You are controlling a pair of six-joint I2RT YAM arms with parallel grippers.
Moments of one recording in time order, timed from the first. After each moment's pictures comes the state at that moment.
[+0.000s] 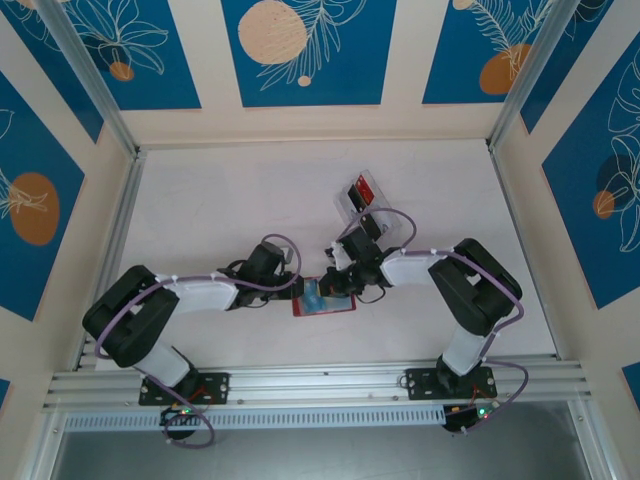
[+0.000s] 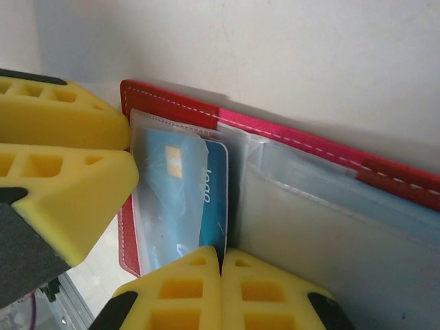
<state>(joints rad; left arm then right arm) -0.70 1.55 0.60 0.05 0.18 -0.65 0.67 1.72 0.77 -0.09 -0.55 0.63</state>
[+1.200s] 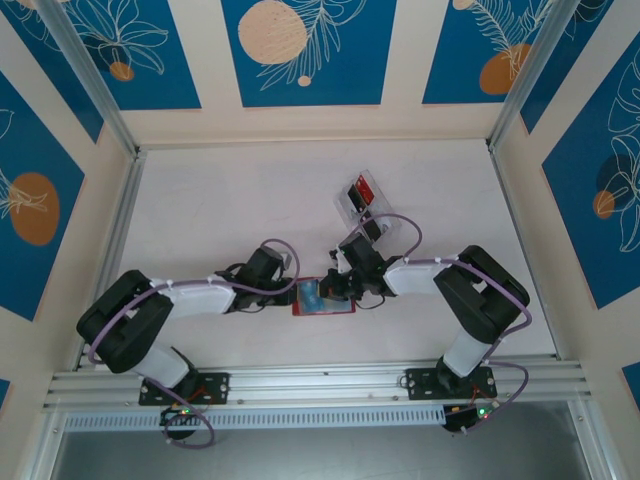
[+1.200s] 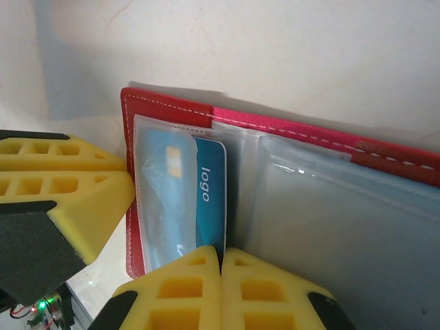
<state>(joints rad) -0.73 1.51 0.58 -0.03 0.17 -0.63 0.71 1.67 0.70 0.00 -0.46 0.79</state>
